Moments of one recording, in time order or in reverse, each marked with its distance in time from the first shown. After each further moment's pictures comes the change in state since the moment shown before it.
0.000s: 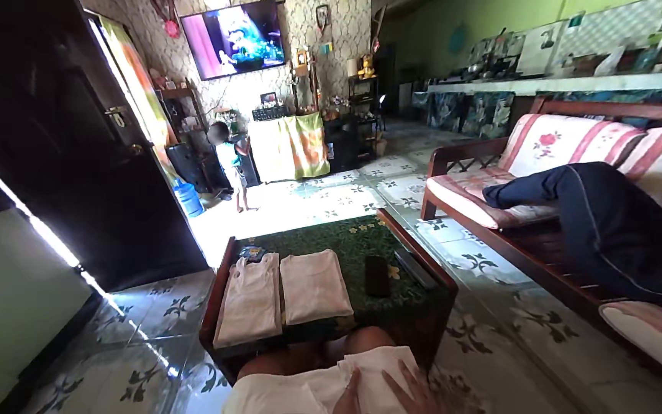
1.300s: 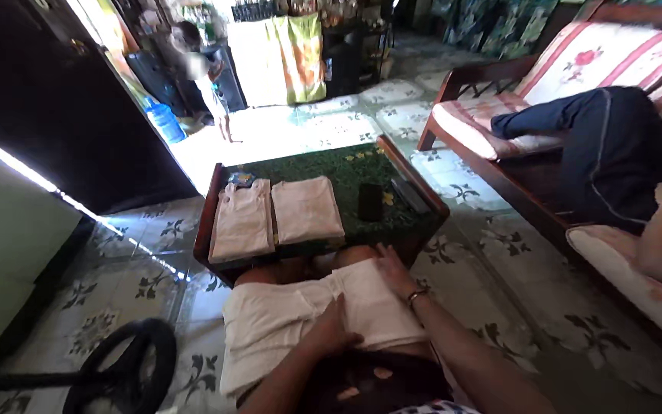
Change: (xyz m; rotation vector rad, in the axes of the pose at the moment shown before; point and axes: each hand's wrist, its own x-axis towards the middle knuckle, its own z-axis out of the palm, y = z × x) left_hand -0.032 0.020 -0.013 0.485 -0.121 -0.165; right_hand 0.093 0.028 -0.011 0.300 0.074 0.161
